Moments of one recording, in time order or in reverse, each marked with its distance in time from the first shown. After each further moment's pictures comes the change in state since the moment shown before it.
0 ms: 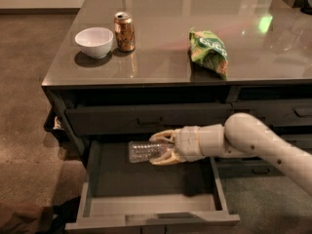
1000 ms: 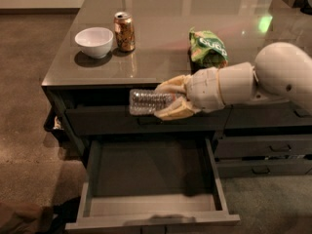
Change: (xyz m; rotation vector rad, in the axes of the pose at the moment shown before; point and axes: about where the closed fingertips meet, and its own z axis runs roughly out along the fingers) arm -0.125 -0.090 -0.093 0.028 -0.009 0.017
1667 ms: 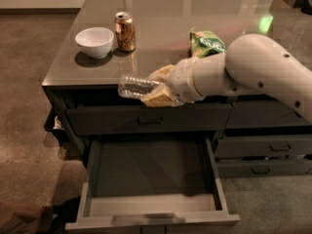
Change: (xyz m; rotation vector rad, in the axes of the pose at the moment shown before) arm -0.015 -0.037 0.026 0.172 0.162 0.196
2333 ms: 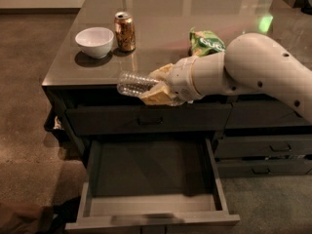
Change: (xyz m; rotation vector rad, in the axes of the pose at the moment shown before) arm -0.004 -0.003 0.001 0.013 -0.005 0.075
